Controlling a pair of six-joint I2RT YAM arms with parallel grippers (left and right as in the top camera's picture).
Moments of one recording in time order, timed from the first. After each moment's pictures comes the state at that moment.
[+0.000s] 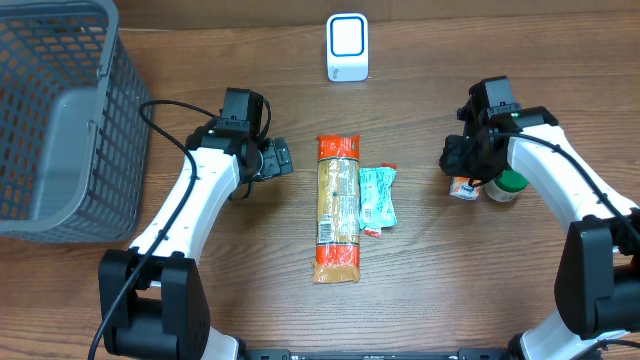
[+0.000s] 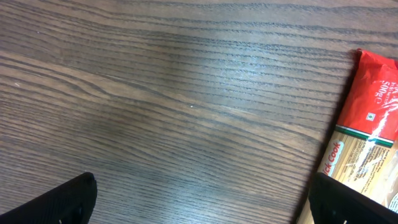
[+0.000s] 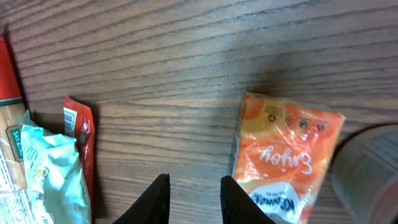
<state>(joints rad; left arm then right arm) -0.14 1.68 1.20 -0.79 -0.09 -0.42 0.16 1.80 1.25 -0.80 -0.18 0.28</state>
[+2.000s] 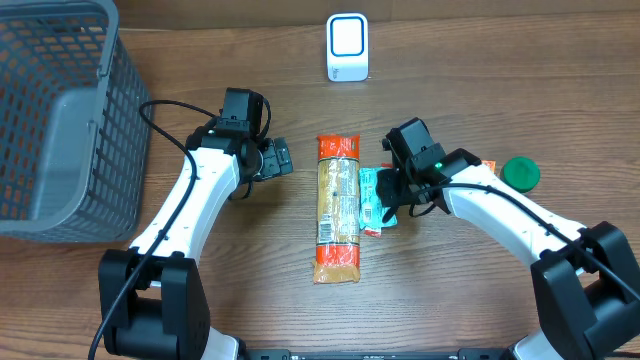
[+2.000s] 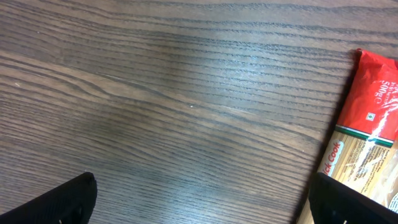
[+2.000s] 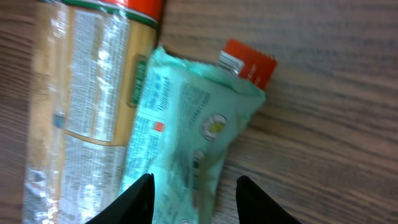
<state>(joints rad) -0.14 1.68 1.20 -0.79 -0.09 -0.42 0.52 1.74 1.09 -0.55 -0.12 0.37</state>
